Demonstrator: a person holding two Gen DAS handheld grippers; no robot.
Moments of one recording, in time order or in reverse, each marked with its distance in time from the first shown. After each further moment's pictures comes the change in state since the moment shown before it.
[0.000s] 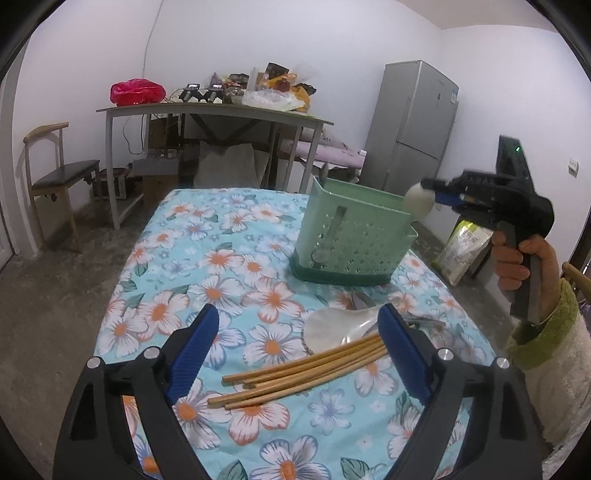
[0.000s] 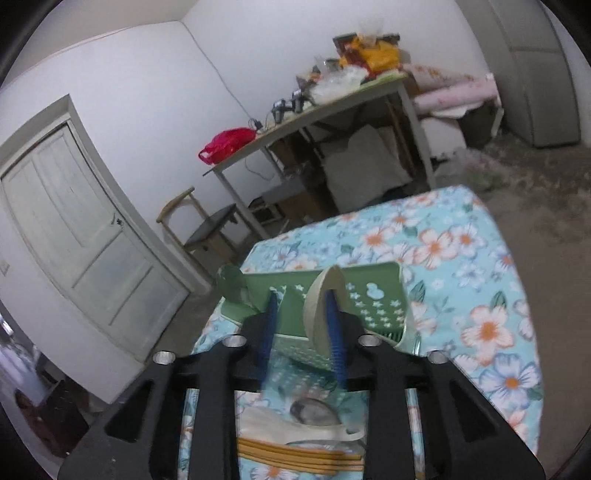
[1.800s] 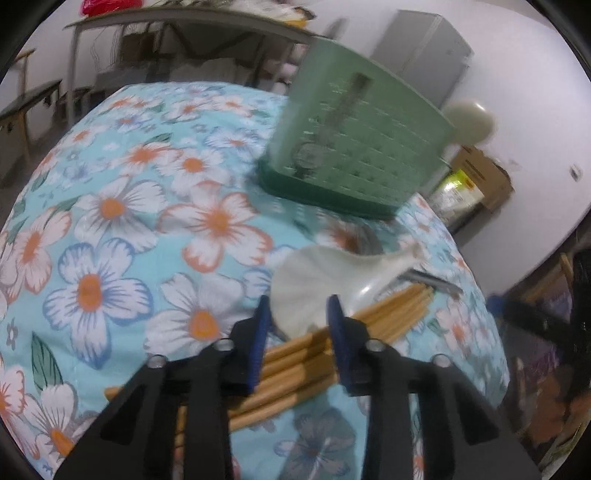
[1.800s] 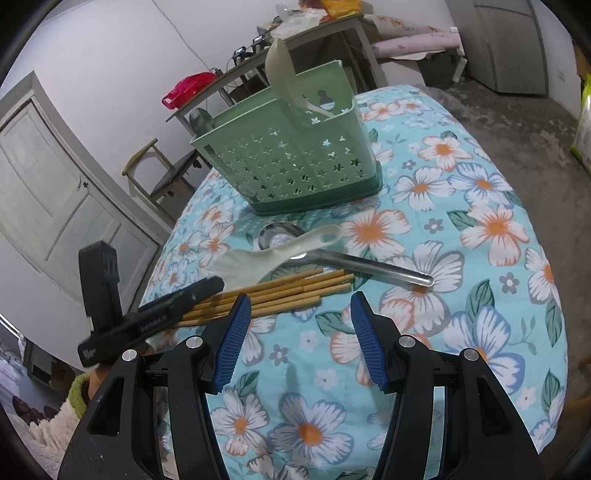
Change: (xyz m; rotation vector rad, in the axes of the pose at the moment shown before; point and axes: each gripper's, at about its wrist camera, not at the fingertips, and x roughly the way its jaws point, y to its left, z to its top) left arm 0.127 -0.006 -0.034 -0.071 0.299 -0.150; right arm -0.013 -0.011 -0.135 0.091 0.217 -0.139
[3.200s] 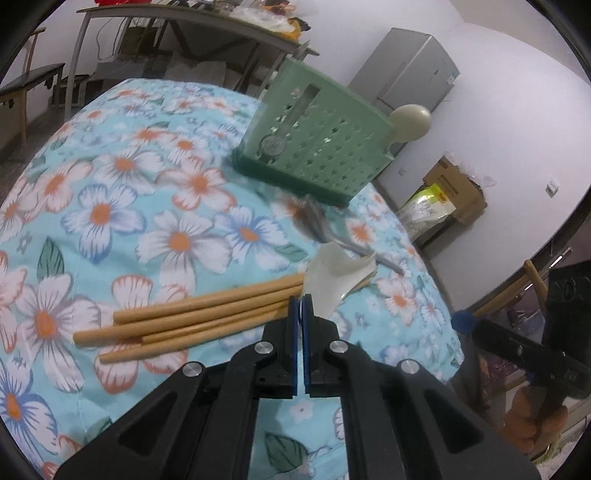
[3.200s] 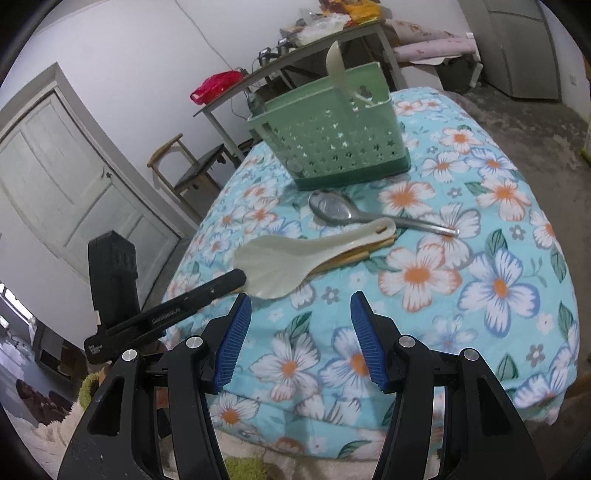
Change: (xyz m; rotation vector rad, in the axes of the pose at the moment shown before) left arm -0.046 -0.015 -0.042 -0.097 -0.032 -0.106; right arm -0.033 0.037 -0.047 -0.040 -0.012 0.054
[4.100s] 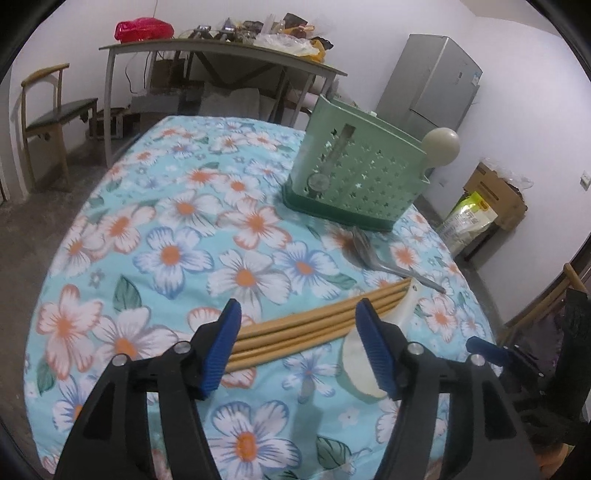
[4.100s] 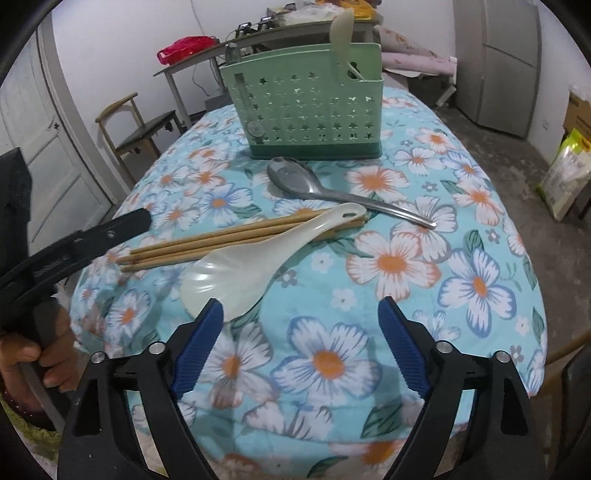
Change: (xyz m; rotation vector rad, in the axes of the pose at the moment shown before) left arm -0.030 0.002 0.013 0.051 -0.092 0.217; right arm 0.044 0.017 -0.019 -0.124 0.037 -0.317
